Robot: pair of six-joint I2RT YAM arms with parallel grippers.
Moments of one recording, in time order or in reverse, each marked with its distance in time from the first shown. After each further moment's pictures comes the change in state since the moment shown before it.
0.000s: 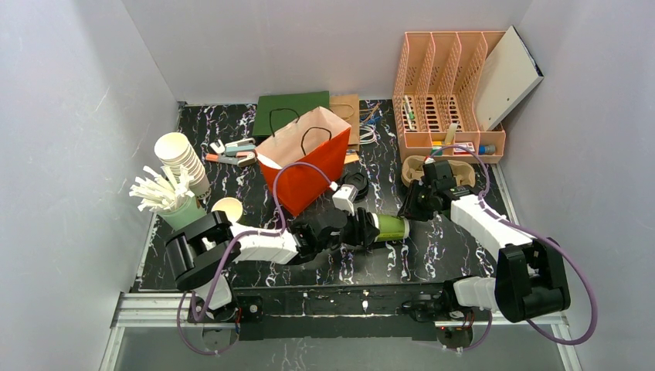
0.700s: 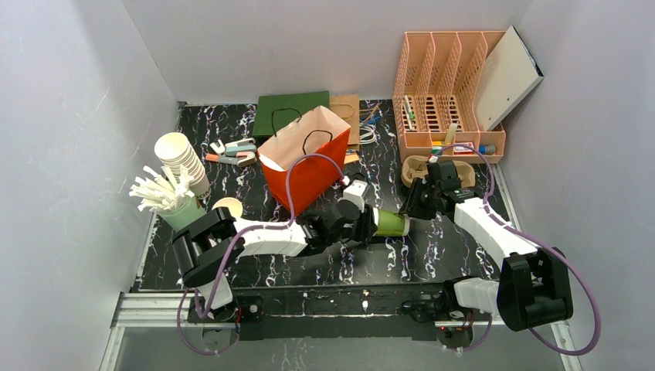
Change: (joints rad) left arm 0.000 0.056 0.150 -0.211 -0.041 0.138; right arm -0.019 -0.053 -0.005 -0.006 0.003 -0.001
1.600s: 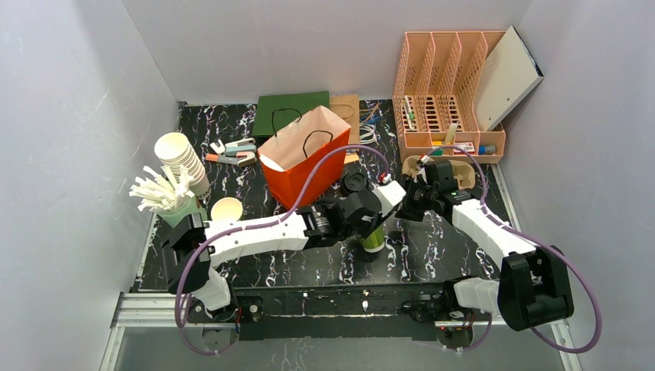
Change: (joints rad) left arm -0.088 -0.089 0.371 -0.564 -0.096 0.546; right arm 0.021 0.016 -0.021 0.109 -0.239 0.100
